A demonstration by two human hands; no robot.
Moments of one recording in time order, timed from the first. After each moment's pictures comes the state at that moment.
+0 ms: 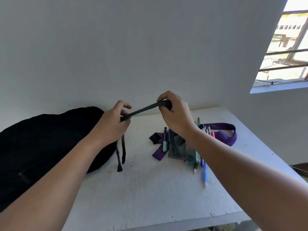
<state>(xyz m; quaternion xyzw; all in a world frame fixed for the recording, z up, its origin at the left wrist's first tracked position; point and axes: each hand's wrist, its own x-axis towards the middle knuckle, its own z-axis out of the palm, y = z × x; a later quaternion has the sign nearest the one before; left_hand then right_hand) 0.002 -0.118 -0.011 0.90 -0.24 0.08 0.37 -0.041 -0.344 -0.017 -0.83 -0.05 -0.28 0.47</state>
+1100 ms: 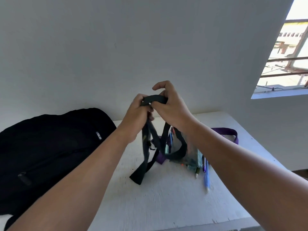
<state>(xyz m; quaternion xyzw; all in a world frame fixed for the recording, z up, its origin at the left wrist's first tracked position) -0.005 -0.185 0.009 0.70 -0.19 -0.03 0.69 -0.036 -0.323 0.022 -0.82 -0.07 -0.22 0.52</state>
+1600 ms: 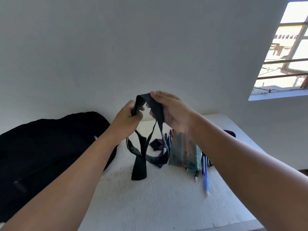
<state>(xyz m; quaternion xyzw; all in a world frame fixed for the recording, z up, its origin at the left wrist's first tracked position) 0.018 -0.156 0.001 0.84 -0.21 0.03 0.50 -0.031 -0.333 0.032 -0.61 -0.07 0.01 0.79</state>
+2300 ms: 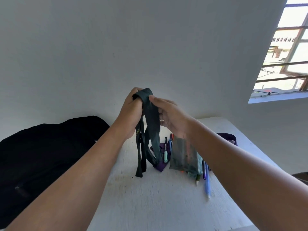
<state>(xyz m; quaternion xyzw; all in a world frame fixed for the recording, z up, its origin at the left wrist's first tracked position) 0.002 -0.187 0.043 0.67 -0.20 0.00 0.71 -0.030 -0.332 0.028 -0.67 -0.07 0.02 0.74</state>
